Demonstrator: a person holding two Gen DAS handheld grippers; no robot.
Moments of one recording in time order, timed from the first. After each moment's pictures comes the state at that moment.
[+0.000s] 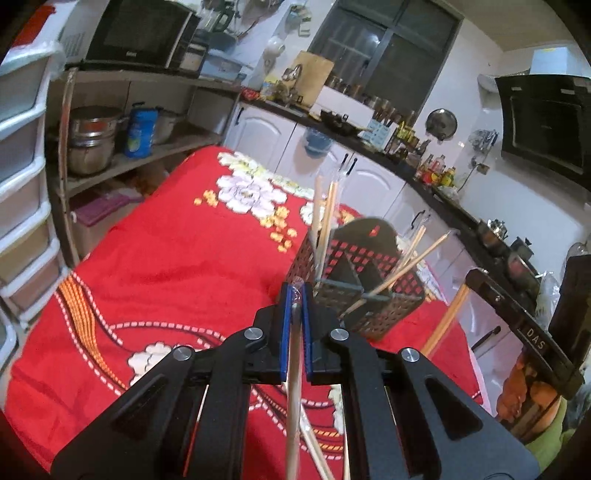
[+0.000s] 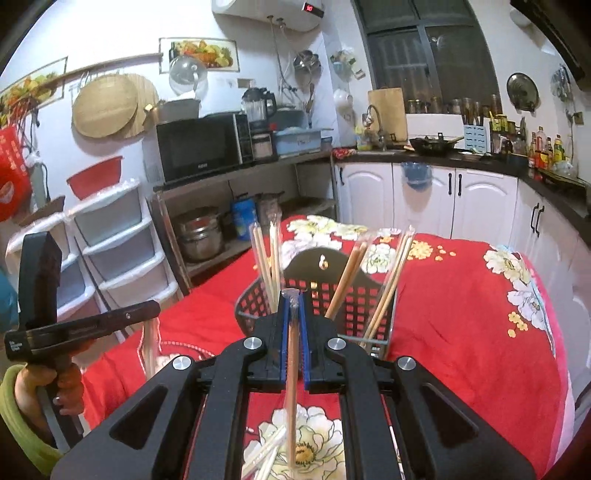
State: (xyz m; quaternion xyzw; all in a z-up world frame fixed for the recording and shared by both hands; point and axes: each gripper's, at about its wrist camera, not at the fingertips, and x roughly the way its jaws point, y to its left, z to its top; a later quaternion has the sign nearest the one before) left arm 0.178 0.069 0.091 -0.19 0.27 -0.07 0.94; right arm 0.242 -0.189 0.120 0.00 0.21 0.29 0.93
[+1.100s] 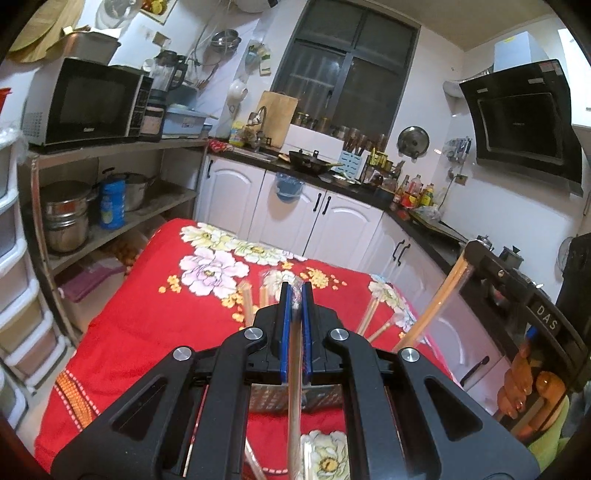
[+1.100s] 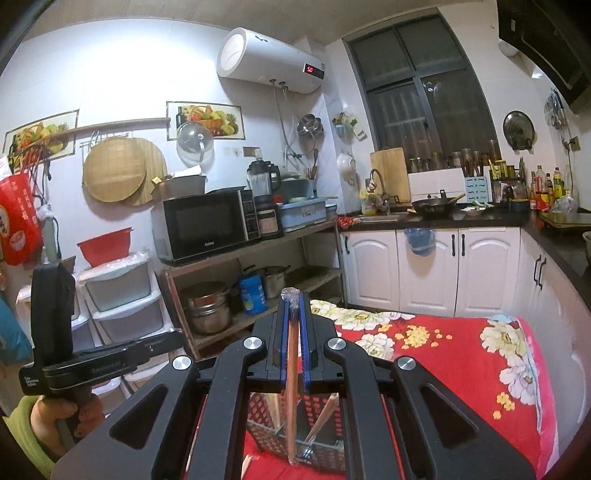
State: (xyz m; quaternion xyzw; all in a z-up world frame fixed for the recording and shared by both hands) left arm 0.216 0.022 0.182 -0.14 0.20 -0.09 0.97; right arm 0.266 -0.214 0.218 0.04 0.10 0.31 0.95
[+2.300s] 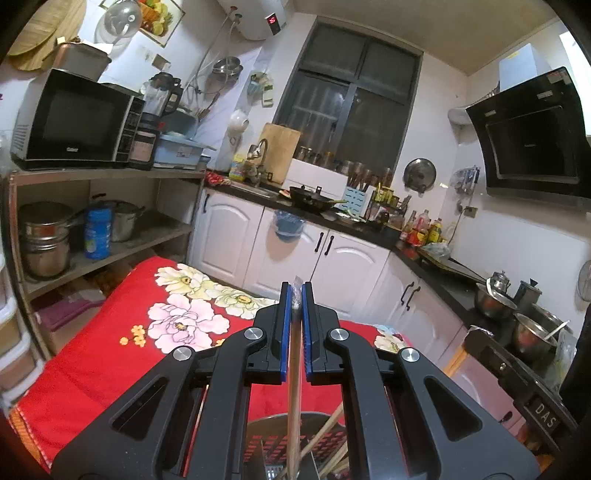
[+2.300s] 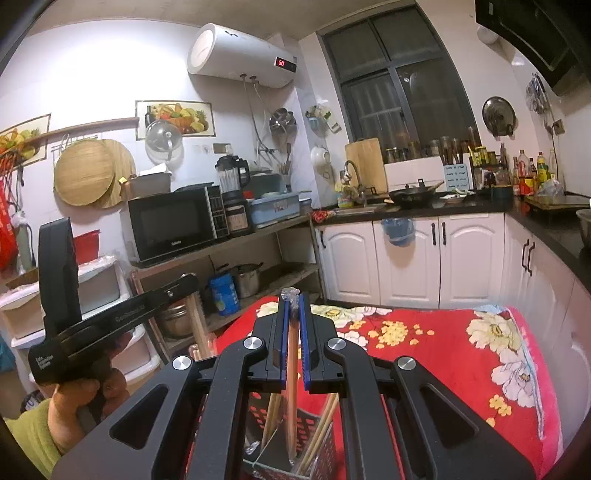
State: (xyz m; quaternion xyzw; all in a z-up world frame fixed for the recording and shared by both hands) left arm 0.309 -0.017 0.174 -0.15 0.12 -0.06 0.98; right arm 0.331 -0.229 0.177 0.06 0.11 0.27 0.95
